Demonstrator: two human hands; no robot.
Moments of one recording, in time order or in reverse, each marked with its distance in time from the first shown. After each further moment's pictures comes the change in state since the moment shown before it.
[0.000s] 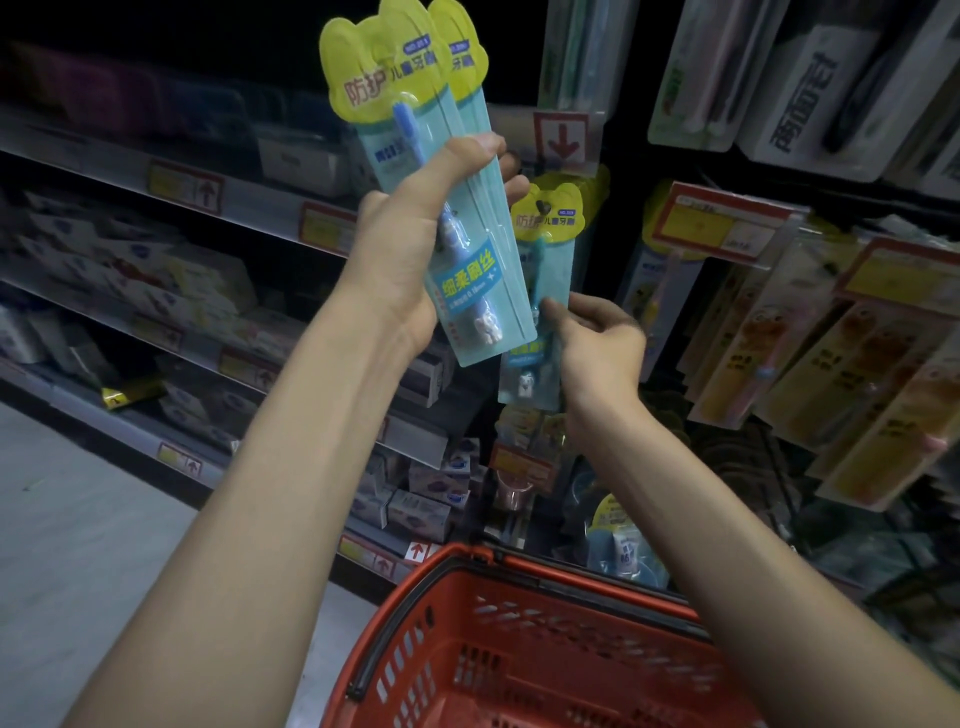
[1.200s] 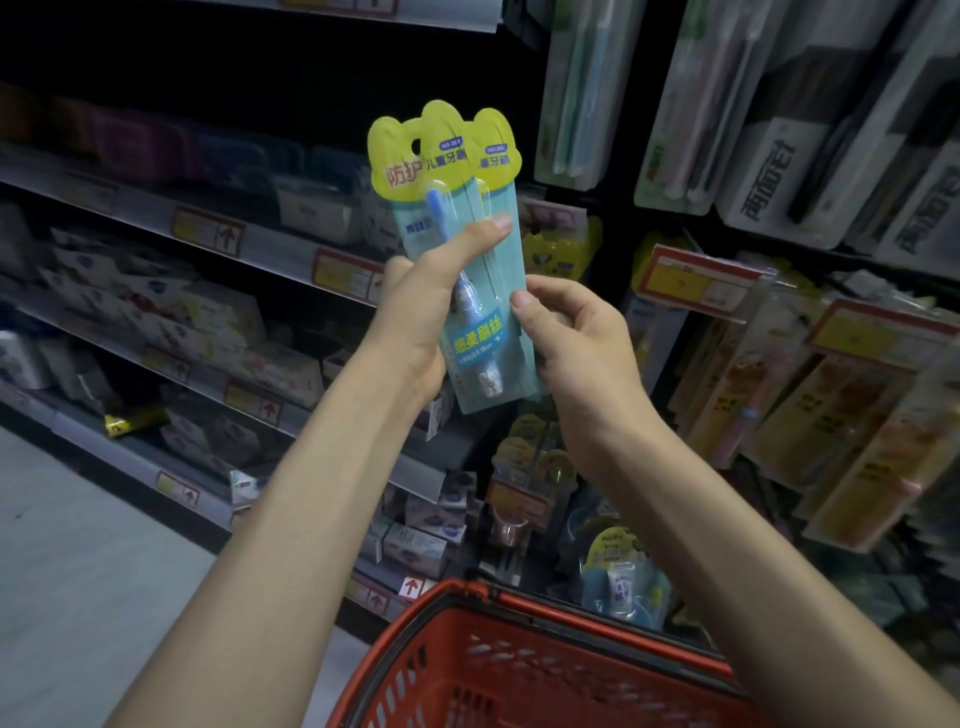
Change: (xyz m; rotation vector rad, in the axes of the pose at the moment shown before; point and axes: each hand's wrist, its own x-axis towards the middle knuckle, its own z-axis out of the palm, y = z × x) left_hand -0.003 -0.003 0.001 0.090 0.059 -0.058; right_hand -0.041 -0.062 0.004 -0.036 -0.391 -0.120
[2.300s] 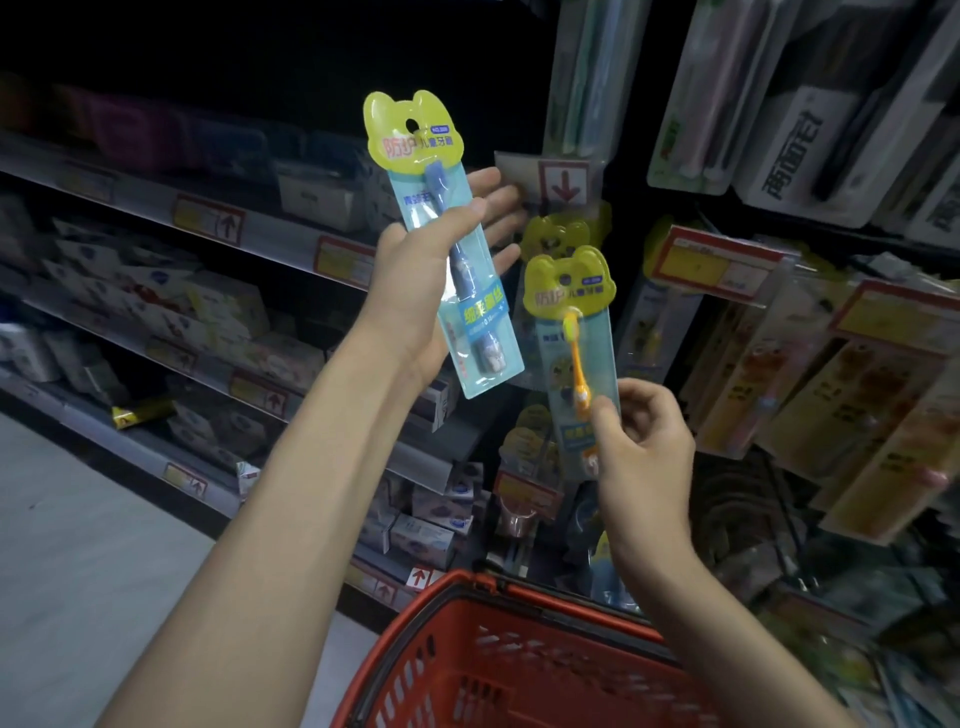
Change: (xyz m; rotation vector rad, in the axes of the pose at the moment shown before) left_hand 0.010 -0.001 -0.005 -0.018 -0.104 0.092; right_hand -0.042 0.073 -0.045 -0.186 0.371 -0.055
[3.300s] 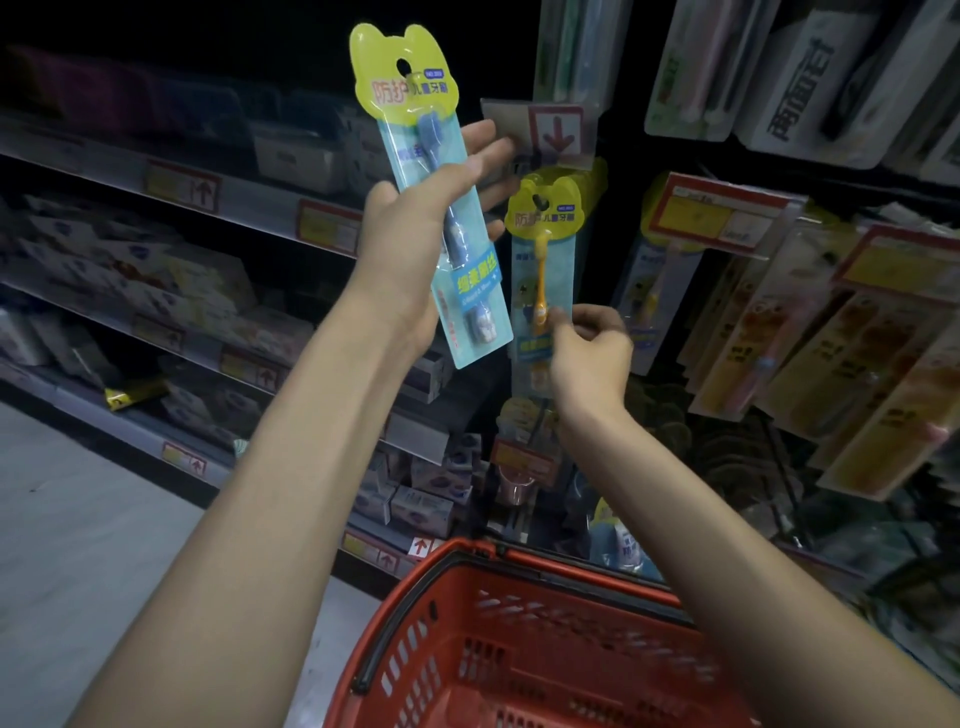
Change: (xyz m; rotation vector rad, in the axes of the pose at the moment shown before) left_hand -0.005 -0.001 0.001 0.153 -0.008 0.042; right_hand 0.056 0.012 0.058 0.018 0.079 0.181
